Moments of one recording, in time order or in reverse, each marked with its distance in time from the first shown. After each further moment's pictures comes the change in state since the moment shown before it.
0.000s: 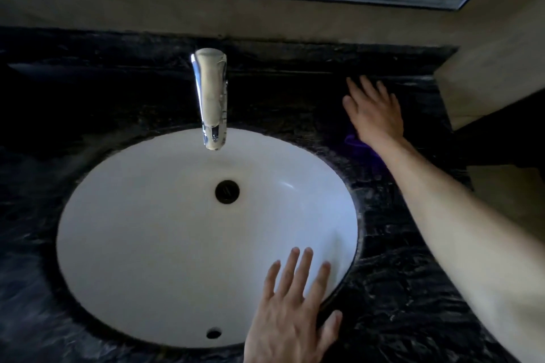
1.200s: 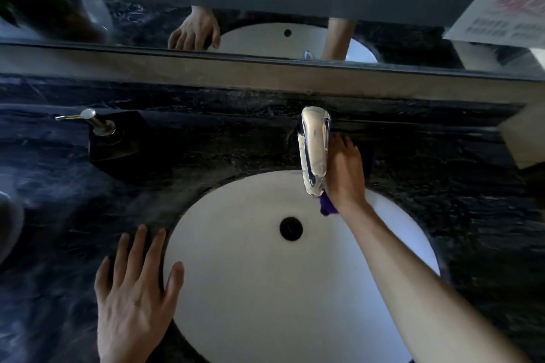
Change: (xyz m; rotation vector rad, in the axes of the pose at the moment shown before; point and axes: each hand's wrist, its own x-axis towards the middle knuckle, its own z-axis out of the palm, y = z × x) left_hand -0.091 -0.279 -0.127 0.143 0.378 -0.756; right_hand -0.045 -0.211 0.037 0.149 0.240 -0.112
